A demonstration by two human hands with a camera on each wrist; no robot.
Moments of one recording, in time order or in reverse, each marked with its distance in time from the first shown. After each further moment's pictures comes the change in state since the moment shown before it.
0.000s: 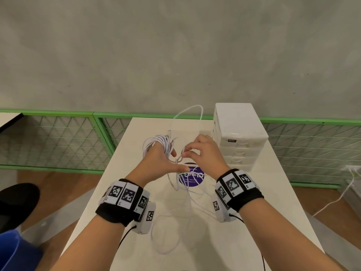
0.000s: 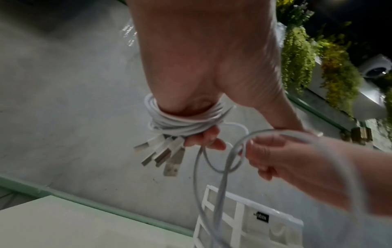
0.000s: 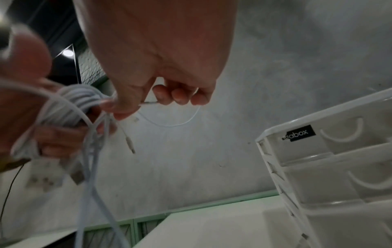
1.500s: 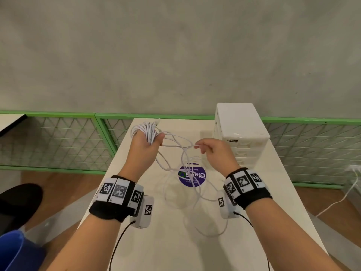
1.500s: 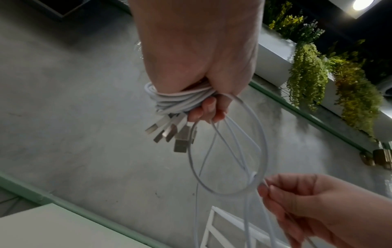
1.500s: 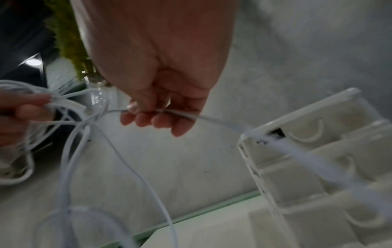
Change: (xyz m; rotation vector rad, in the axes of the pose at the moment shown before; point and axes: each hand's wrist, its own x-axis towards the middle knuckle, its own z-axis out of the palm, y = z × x) left_hand 0.006 0.004 -0.028 -0.115 0.396 0.051; right_hand -0.003 0.021 -0.015 0.141 0.023 0.125
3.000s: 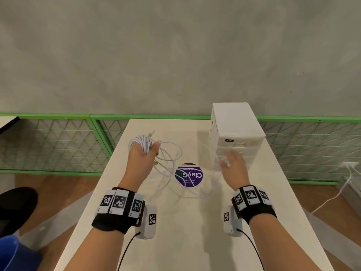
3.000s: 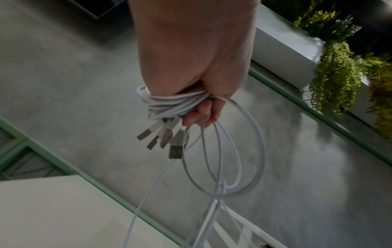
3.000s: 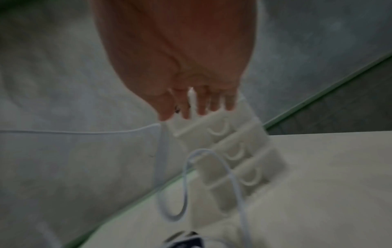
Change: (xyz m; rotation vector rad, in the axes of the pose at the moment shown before) left_hand -0.012 -0.020 0.012 -0.061 0.010 -0.137; right_hand -0.031 0.077 -0.002 -0.291 0.122 0.373
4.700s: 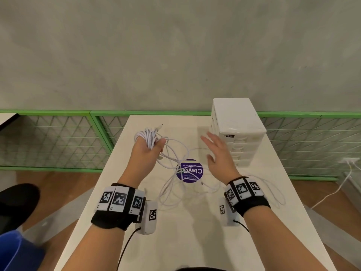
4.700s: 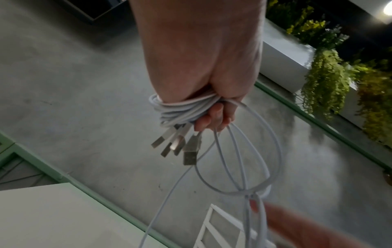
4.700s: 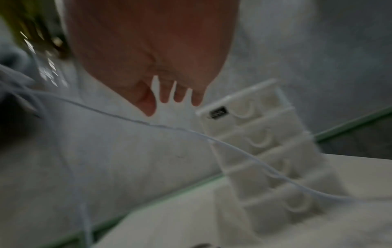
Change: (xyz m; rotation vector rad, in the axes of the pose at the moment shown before) left_hand -0.009 0.015 -0.001 -0.030 -0.100 0.058; right_hand -0.007 -0.038 0.001 0.149 -0.029 -0.457
